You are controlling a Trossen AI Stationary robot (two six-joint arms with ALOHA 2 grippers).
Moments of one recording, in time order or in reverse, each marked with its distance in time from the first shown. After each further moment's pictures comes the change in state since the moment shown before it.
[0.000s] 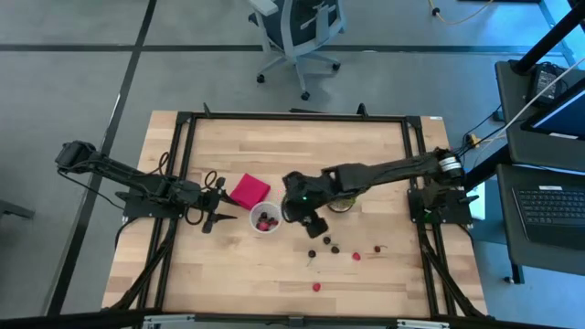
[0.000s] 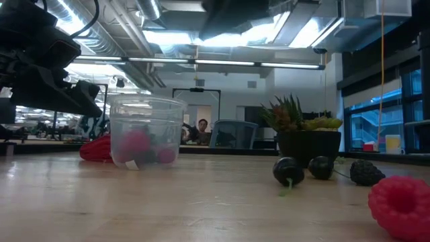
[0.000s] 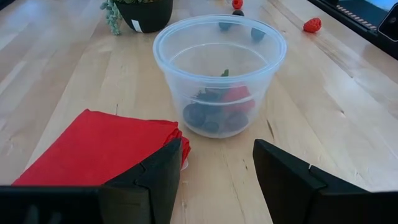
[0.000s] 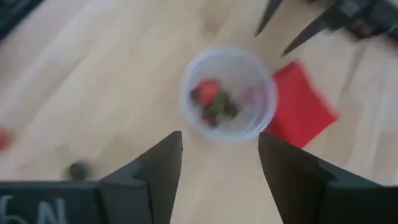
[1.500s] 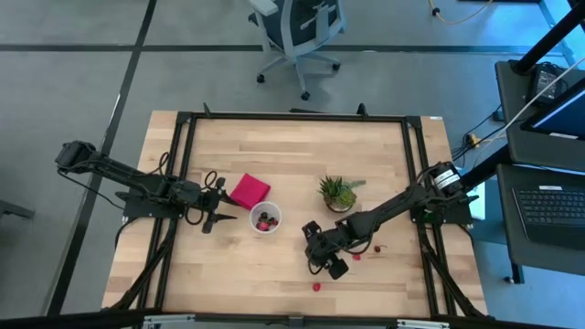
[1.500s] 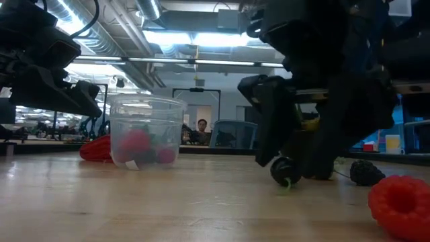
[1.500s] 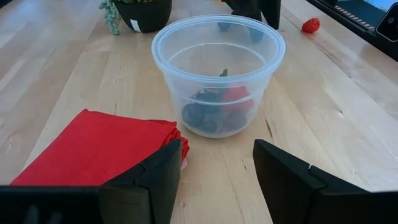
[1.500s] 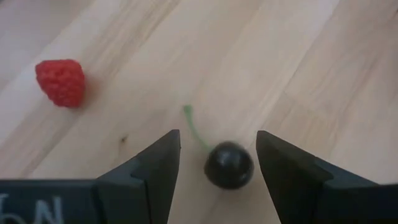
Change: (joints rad) left arm 0.000 0.000 0.000 0.000 0.004 -0.002; right arm 0.257 0.055 -0.584 0.598 -0.005 0.189
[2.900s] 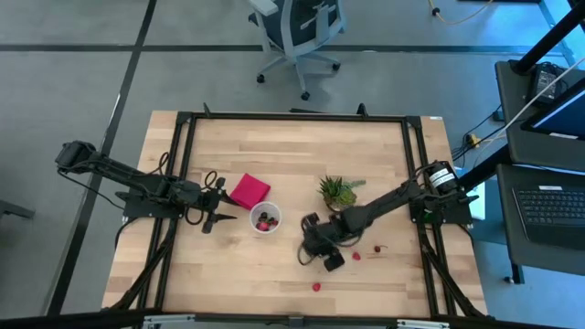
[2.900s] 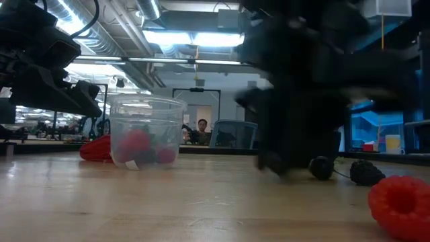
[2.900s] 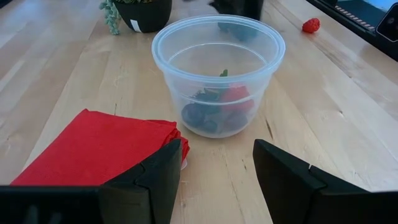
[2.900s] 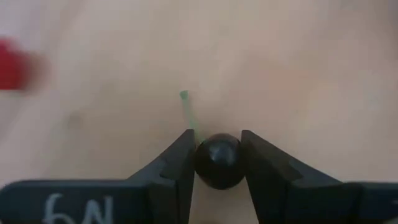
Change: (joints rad) left arm 0.000 0.000 0.000 0.000 0.000 0.000; right arm -0.066 0.026 0.068 -0.160 0.003 0.067
